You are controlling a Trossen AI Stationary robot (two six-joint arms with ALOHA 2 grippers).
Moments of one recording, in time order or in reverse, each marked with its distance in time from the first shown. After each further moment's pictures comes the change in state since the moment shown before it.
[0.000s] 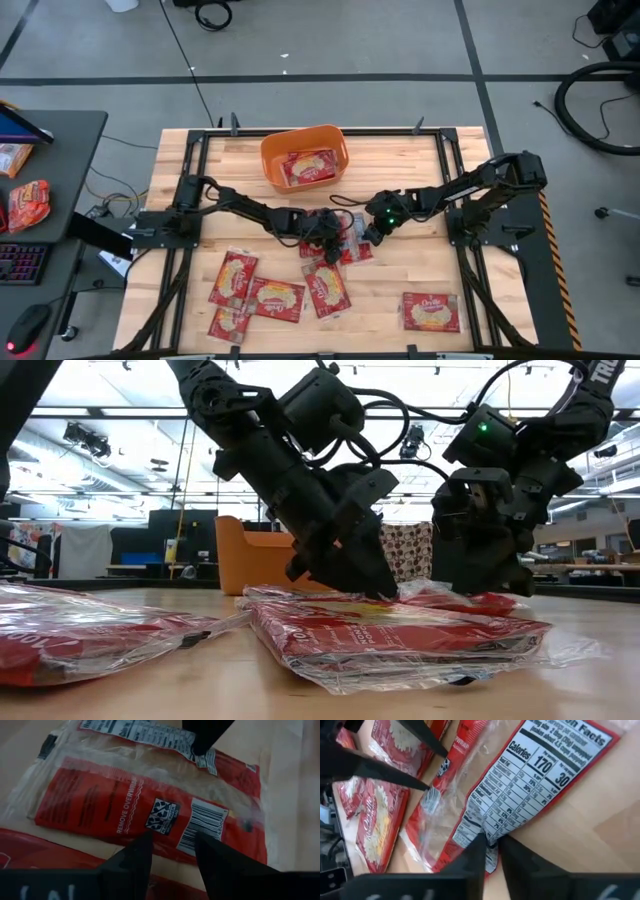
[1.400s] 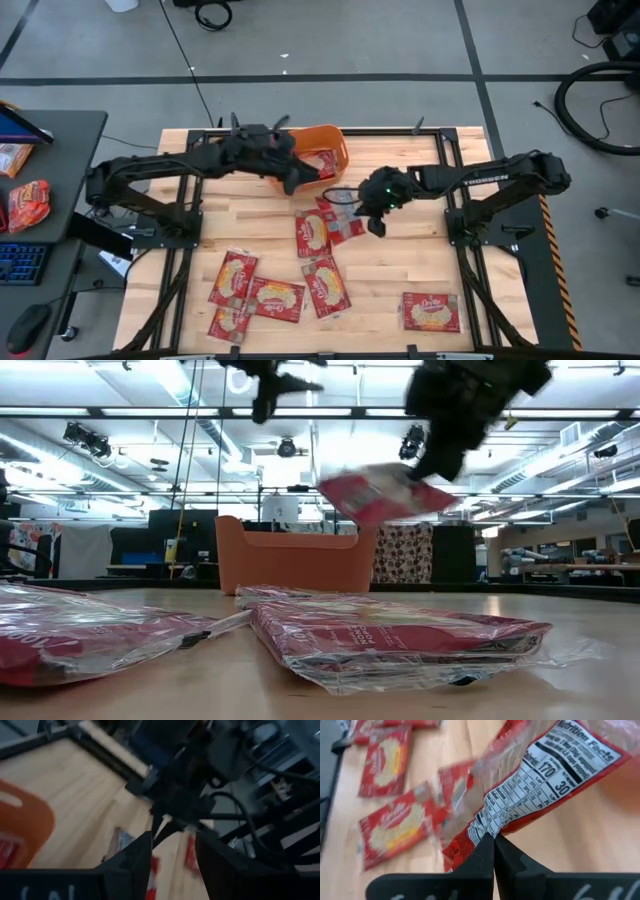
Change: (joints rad) left arm 0.331 -0.732 -0.001 -0.253 0.316 -0.035; right arm 0.015 -0.200 0.448 -0.593 0.171 -0.631
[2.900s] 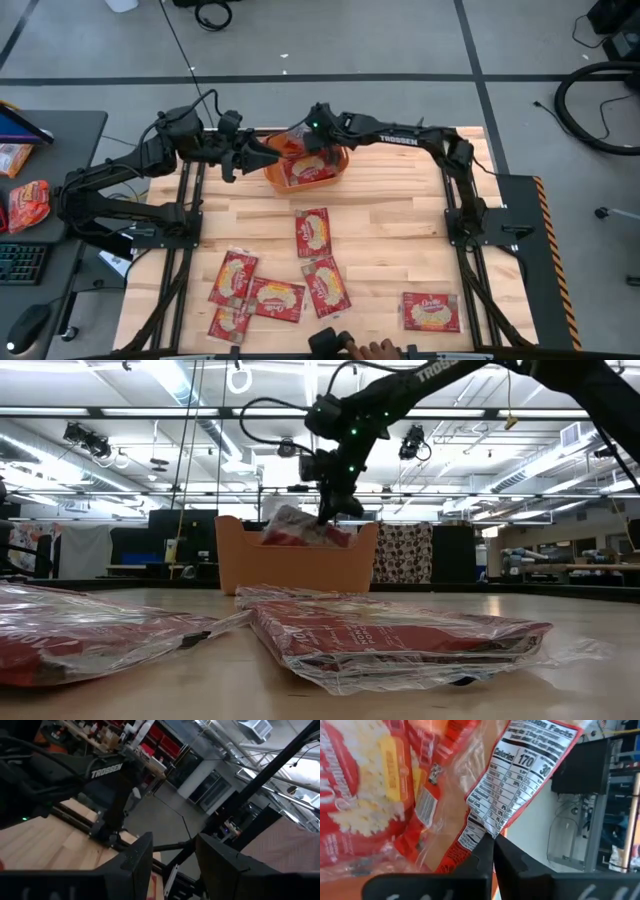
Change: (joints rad) left arm 0.063 -0.315 0.000 0.022 0.143 -0.079; right arm -0.366 0.759 0.862 -0.153 0.454 -1.111
